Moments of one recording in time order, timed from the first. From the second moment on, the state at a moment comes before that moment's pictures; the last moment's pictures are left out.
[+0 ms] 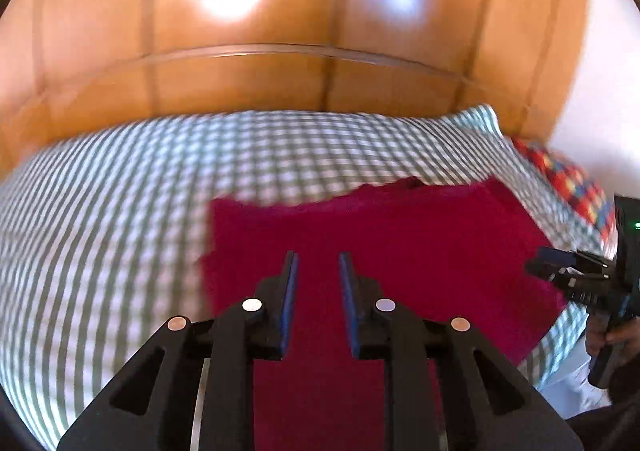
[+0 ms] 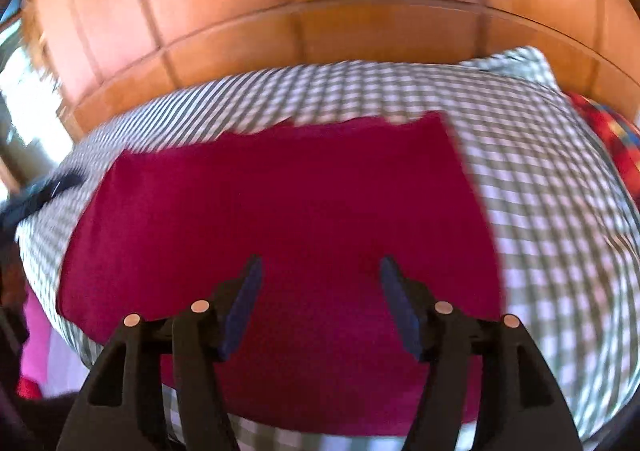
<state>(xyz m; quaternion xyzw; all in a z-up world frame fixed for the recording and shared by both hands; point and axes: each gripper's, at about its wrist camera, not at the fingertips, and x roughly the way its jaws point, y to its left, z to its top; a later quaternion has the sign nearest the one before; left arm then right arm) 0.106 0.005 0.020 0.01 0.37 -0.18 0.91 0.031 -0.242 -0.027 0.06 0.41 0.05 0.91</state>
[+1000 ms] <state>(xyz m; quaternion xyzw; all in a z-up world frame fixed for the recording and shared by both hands) 0.238 -0.077 -0.052 0.07 0.43 -0.13 0.89 0.056 -0.232 -0.039 0.04 0.40 0.08 0.91</state>
